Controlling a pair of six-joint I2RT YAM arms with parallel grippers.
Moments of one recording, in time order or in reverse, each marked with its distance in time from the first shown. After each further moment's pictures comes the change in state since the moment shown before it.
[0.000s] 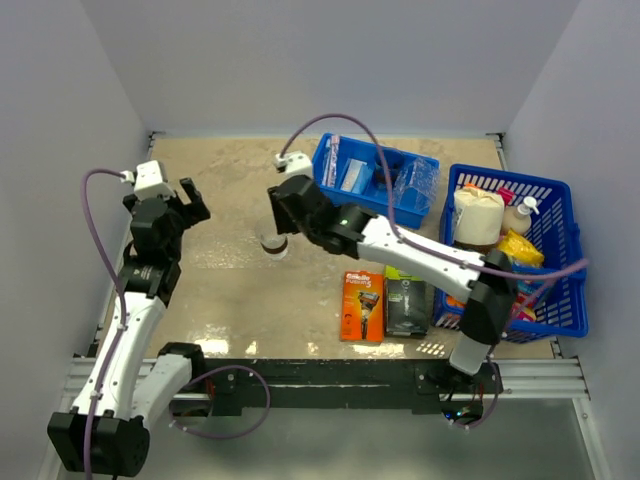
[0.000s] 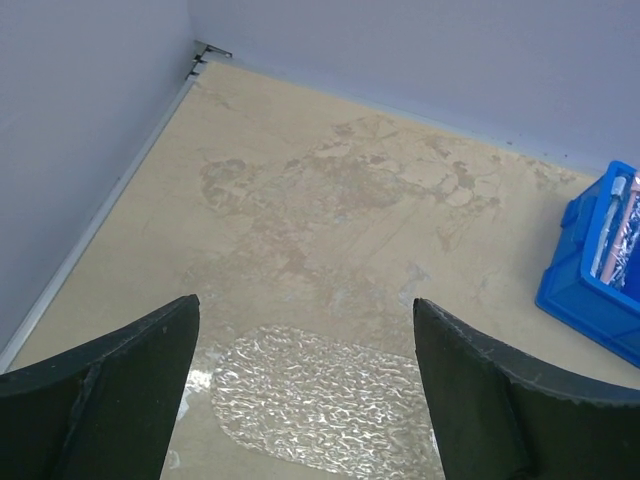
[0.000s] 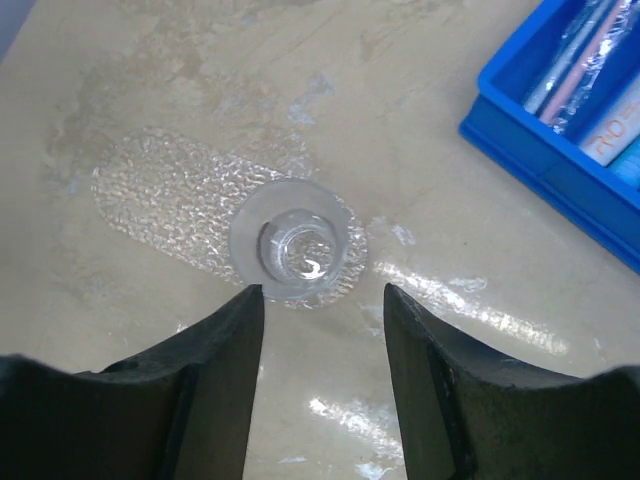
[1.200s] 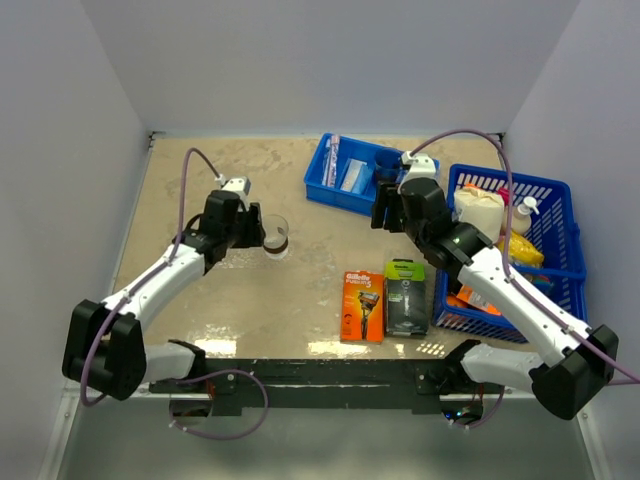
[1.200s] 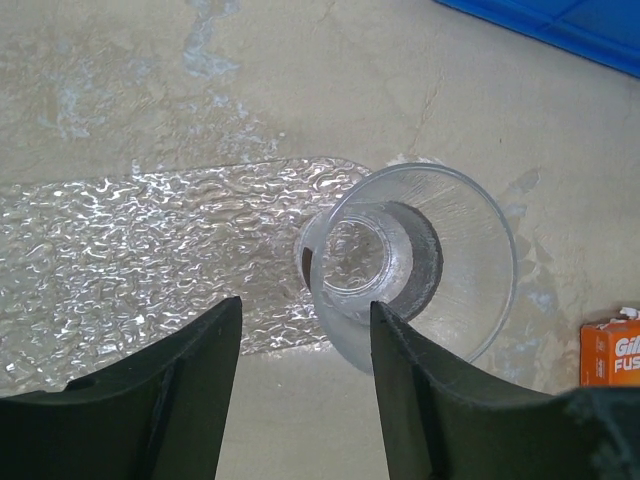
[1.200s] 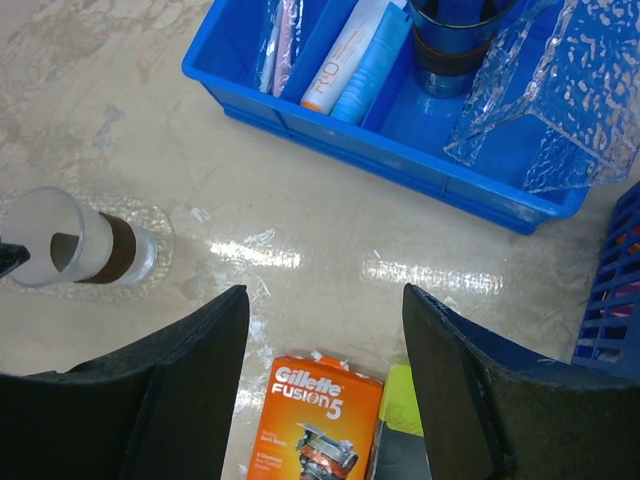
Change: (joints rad) left arm -0.279 0.432 0.024 -0.098 0.240 -0.104; right arm -0.425 -0.647 -0.593 0.055 -0.162 -0.003
